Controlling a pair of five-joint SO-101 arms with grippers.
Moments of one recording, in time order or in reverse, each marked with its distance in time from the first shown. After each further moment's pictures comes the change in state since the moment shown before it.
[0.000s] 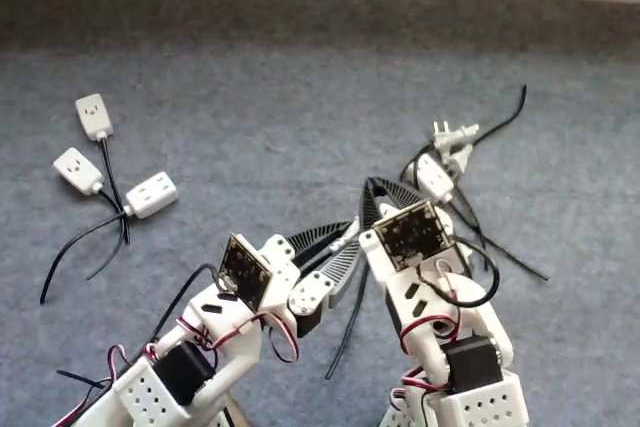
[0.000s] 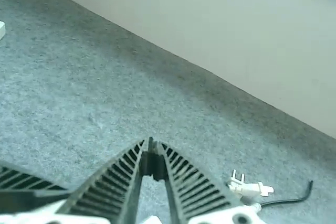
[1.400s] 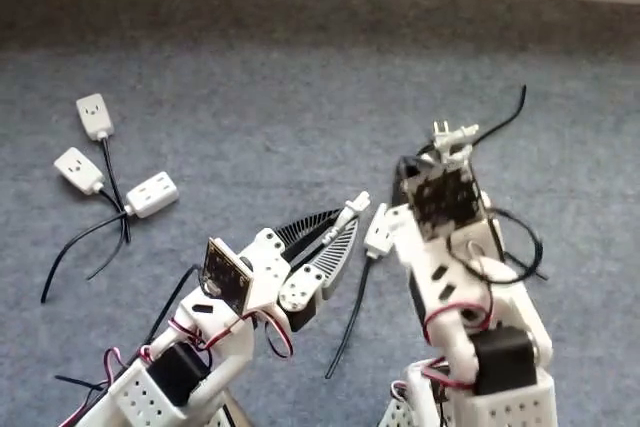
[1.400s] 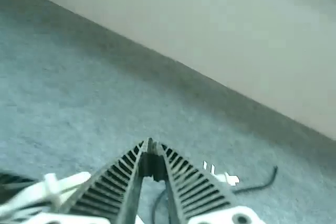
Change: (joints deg) left arm -2.1 -0.6 0.0 -0.4 0.1; right arm 3.4 4.9 -26.6 14.9 -1.0
